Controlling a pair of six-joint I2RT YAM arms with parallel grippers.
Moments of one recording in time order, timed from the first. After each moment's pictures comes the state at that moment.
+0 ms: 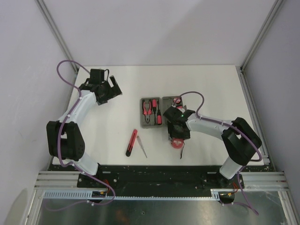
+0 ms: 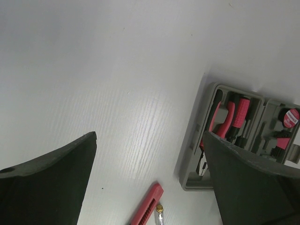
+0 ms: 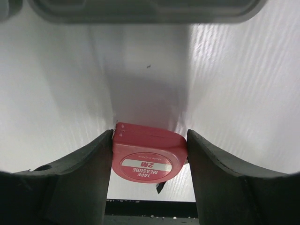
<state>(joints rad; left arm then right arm) -0.10 1.60 1.32 -0.59 0.01 -0.54 0.81 1.66 1.04 -0.71 0.18 0.72</state>
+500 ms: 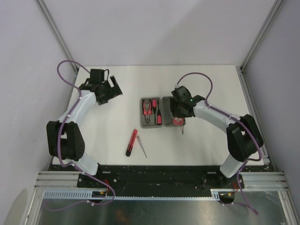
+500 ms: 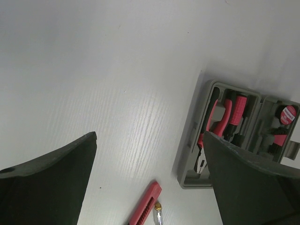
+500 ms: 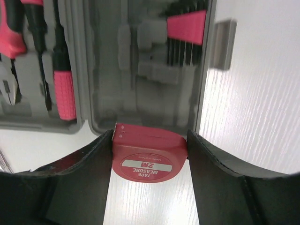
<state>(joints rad) -0.10 1.60 1.32 -0.59 0.03 -0.54 0.61 1.66 1.20 -0.57 0.19 0.47</state>
